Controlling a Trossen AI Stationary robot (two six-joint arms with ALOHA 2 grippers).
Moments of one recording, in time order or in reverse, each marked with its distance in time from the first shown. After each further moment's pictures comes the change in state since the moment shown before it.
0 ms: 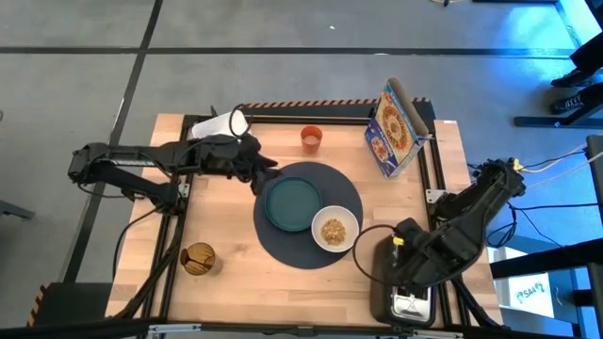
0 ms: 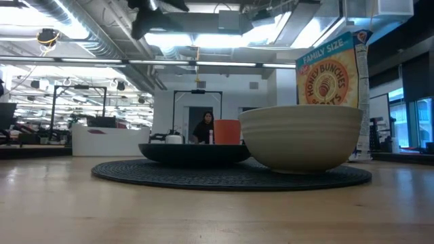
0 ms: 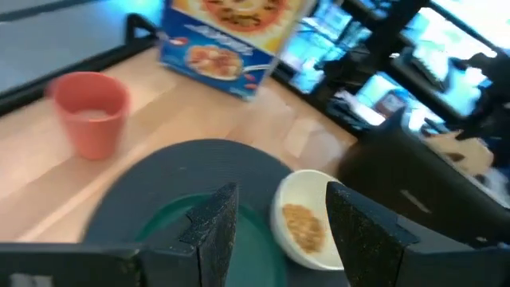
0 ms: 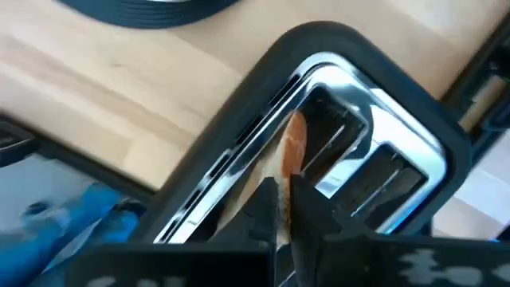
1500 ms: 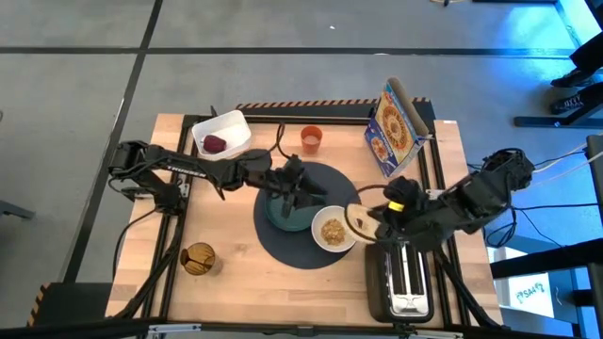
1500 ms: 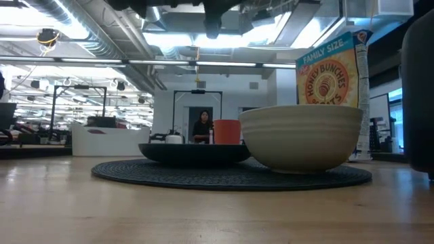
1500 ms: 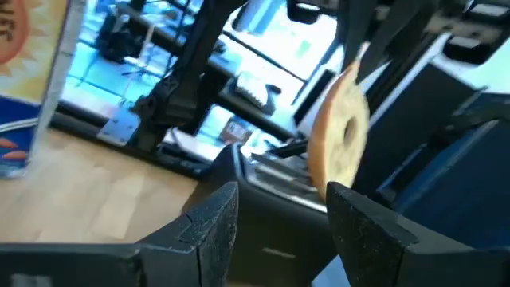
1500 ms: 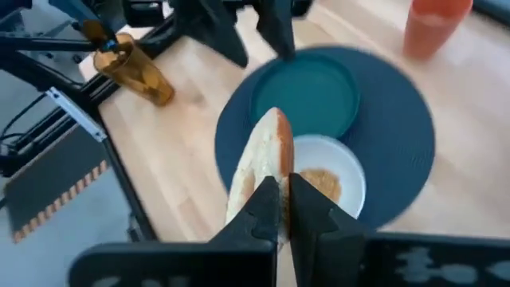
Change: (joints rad) left arm -0.049 0.416 0.000 0.837 0.389 0.021; right arm -0.185 -0.064 0.273 0.169 0.496 -0.657
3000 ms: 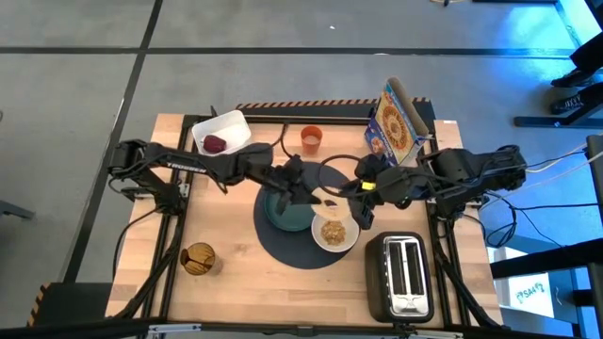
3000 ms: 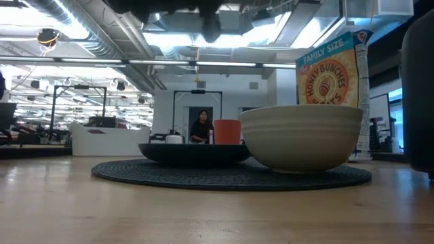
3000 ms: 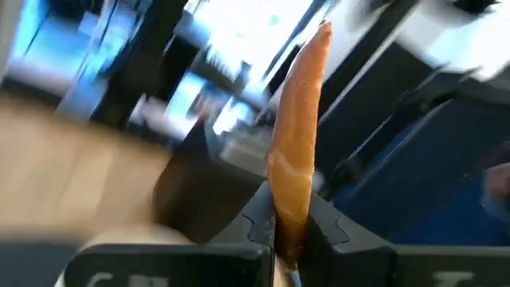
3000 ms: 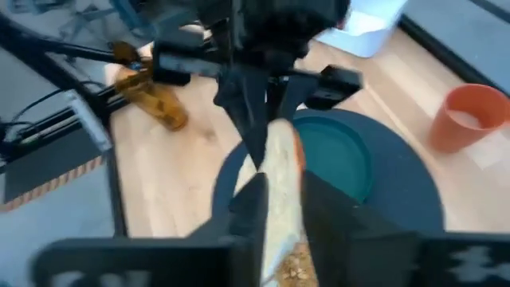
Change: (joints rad) left arm 0.060 -0.008 0.001 -0.077 0.188 -0.022; right arm -0.274 0.001 -0.044 0.294 -0.174 -0.518
